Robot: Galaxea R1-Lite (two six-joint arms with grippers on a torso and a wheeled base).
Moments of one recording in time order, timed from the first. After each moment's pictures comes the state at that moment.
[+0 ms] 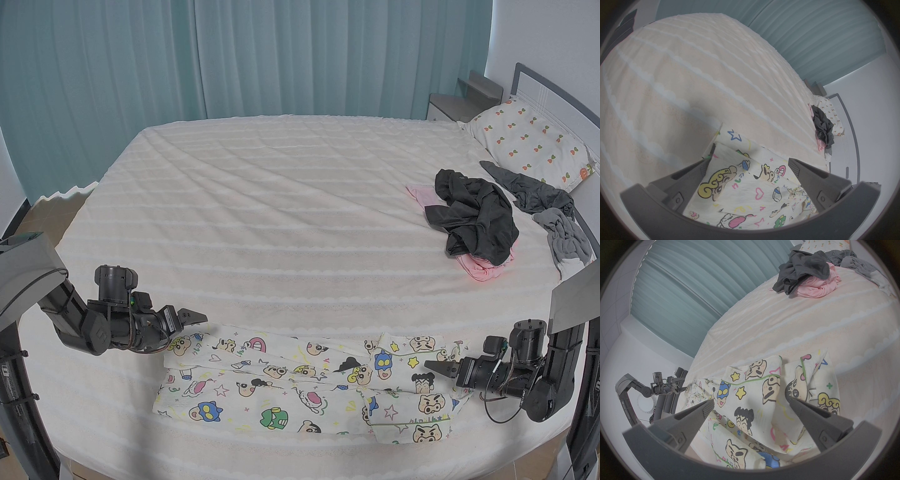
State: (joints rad) left arm -0.02 2.13 -0.78 -0.61 -0.44 -0.52; right arm 0.11 2.26 -0.15 -1.55 0.42 0.44
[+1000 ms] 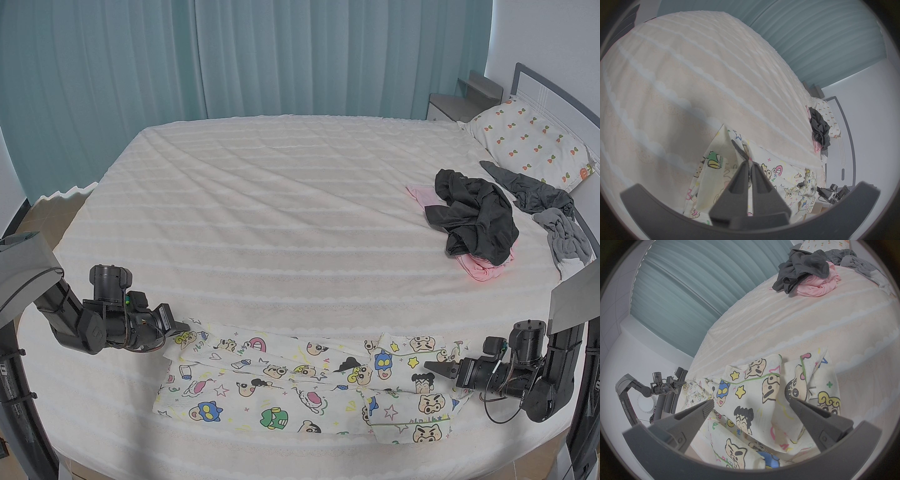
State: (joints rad) left arm 0.01 2.13 -0.78 -0.62 -0.48 -0.54; right arm 0.11 2.26 -0.15 -1.55 0.42 0.44
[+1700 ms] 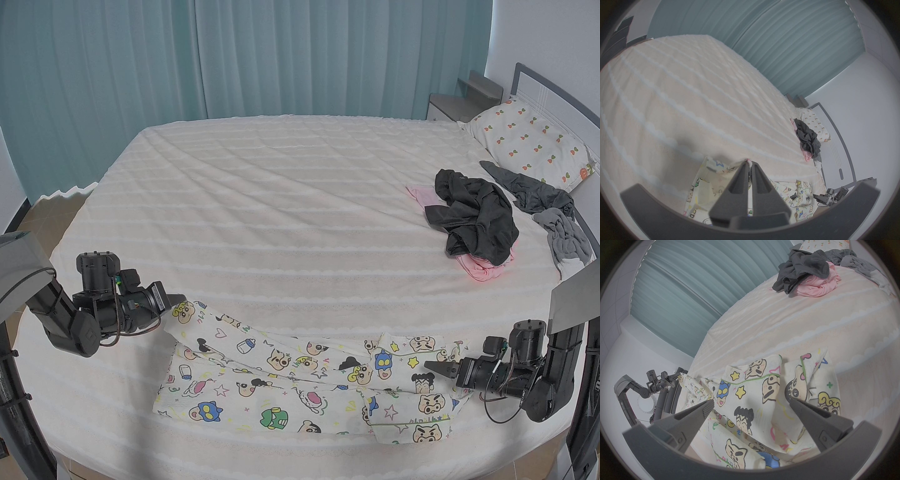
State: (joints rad) left arm 0.01 2.08 -0.73 -0.88 -0.48 -0.54; right arm 0.11 2.26 -0.15 -1.55 0.42 0.45
